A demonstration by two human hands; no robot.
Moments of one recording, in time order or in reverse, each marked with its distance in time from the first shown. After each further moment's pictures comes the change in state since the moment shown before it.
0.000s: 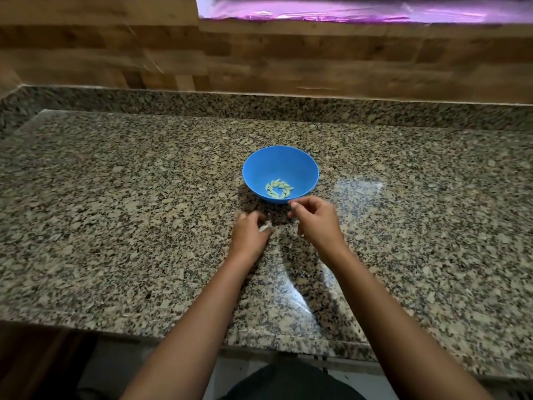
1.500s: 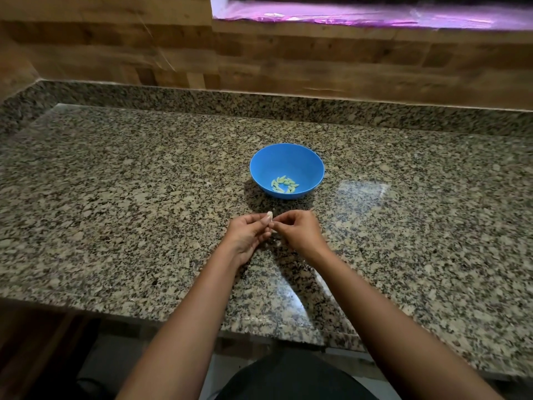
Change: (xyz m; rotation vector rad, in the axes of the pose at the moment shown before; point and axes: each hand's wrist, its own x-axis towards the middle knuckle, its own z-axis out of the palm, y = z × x) left_hand -0.016 -0.005 -0.017 -1.159 -0.217 -0.365; right_hand -0.005 0.025 0.028 -0.152 -0.207 0.046
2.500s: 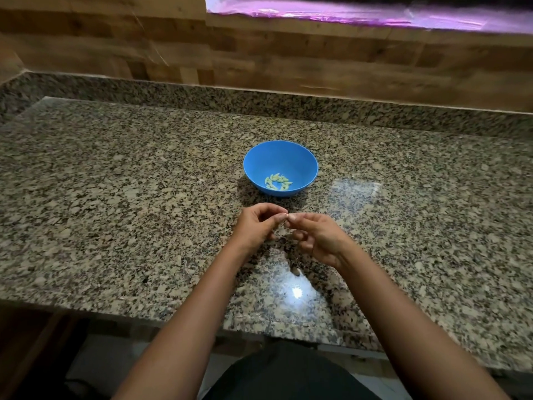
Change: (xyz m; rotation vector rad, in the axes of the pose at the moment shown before) left_hand -0.012 -0.002 0.021 0.449 -0.135 0.326; right_hand -0.013 0.002 -0.046 0.711 -0.268 0.309
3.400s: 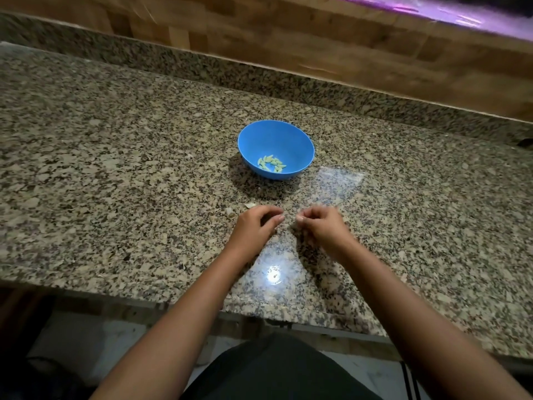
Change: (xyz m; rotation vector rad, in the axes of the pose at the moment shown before) left_hand -0.012 -0.039 0.008 0.394 0.033 0.202; right_hand -0.015 0.006 -0.013 -0.608 0.336 -0.054
